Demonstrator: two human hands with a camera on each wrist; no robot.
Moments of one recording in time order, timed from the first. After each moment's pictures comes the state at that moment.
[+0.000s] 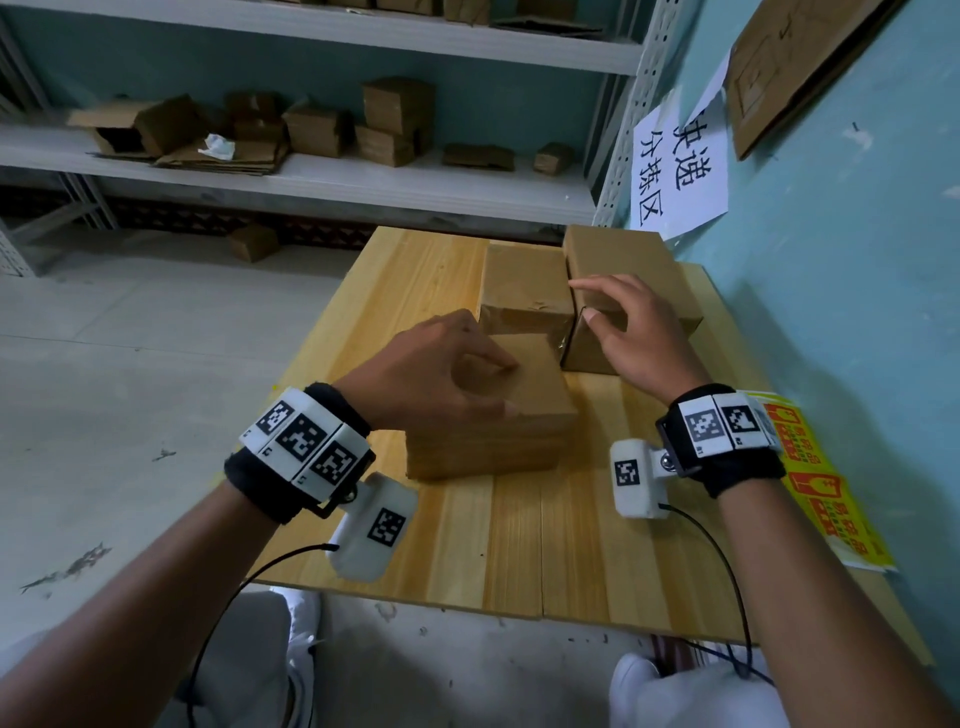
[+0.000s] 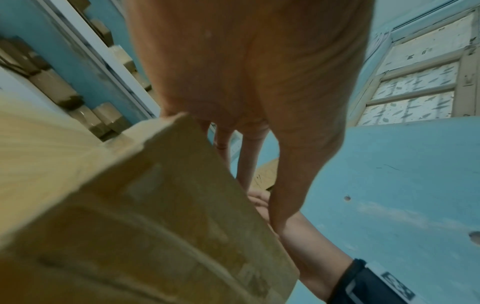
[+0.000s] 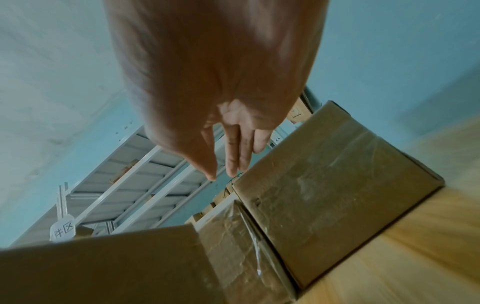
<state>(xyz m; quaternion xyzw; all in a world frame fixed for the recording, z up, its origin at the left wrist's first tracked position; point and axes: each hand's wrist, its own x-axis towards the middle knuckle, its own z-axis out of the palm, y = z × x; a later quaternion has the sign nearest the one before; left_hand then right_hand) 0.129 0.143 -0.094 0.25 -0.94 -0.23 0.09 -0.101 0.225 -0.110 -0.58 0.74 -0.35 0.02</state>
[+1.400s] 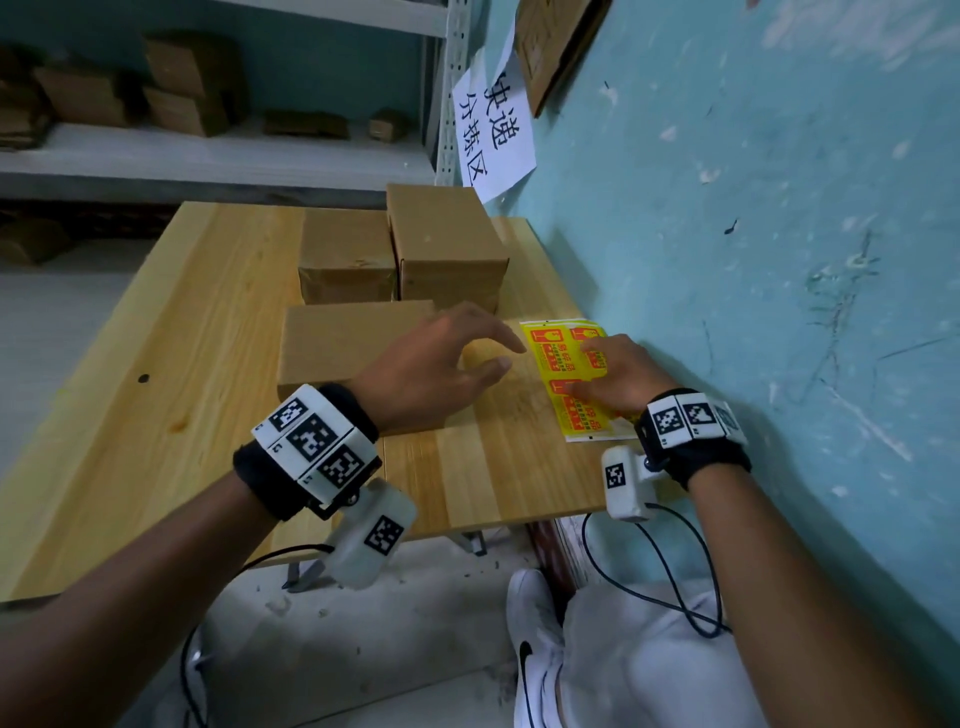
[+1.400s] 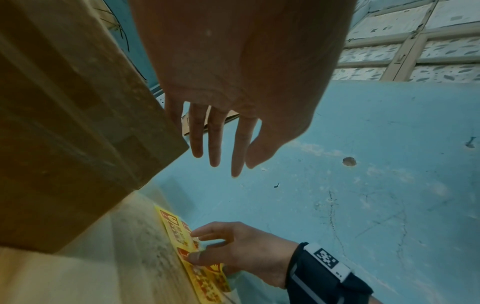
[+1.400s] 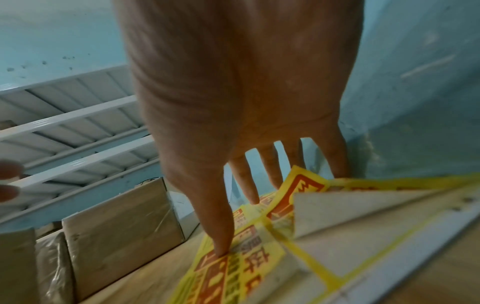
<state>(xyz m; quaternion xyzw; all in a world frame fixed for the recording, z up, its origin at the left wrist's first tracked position) 0.033 0.245 -0.108 0.05 -0.93 -0.31 0.18 -0.175 0.387 -0.139 -0.35 0.92 -0.14 0.12</state>
